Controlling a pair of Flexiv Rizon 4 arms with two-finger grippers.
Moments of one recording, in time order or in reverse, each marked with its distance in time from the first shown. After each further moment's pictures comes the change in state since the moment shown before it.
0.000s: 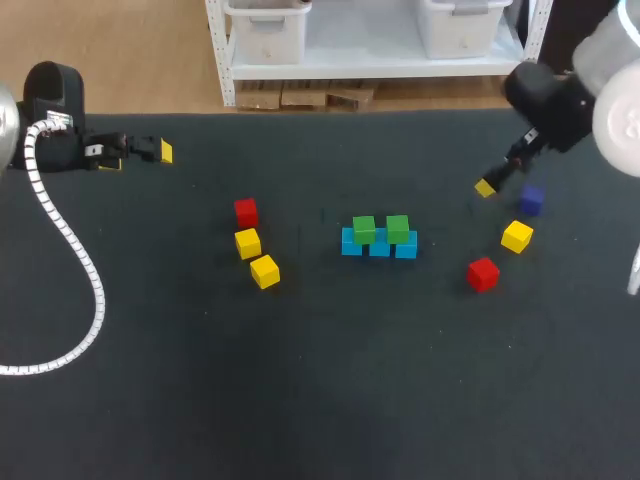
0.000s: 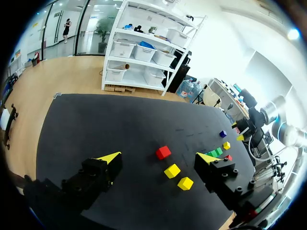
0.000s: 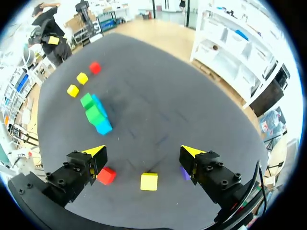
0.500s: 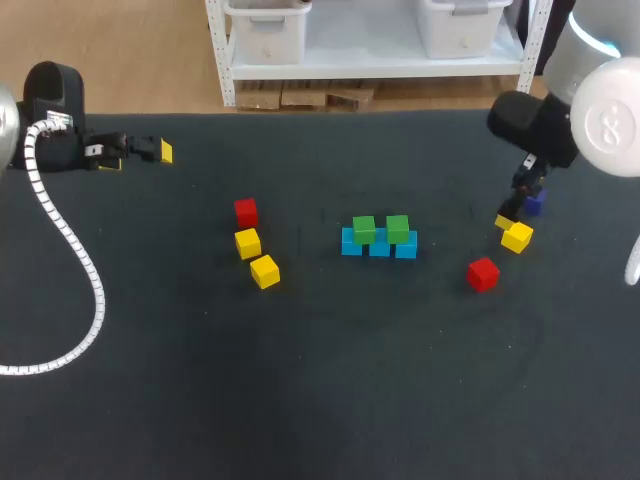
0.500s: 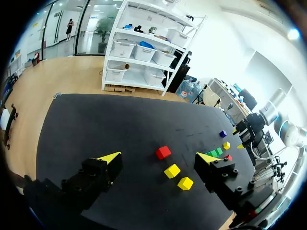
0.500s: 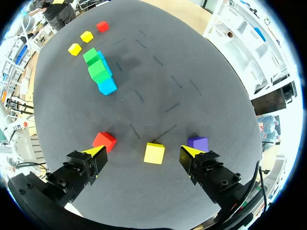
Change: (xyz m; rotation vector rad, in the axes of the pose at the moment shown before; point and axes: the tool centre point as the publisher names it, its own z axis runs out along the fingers) left arm 0.000 0.000 0.000 0.000 0.000 0.000; right arm 0.051 0.012 0.003 0.015 0.333 -0.126
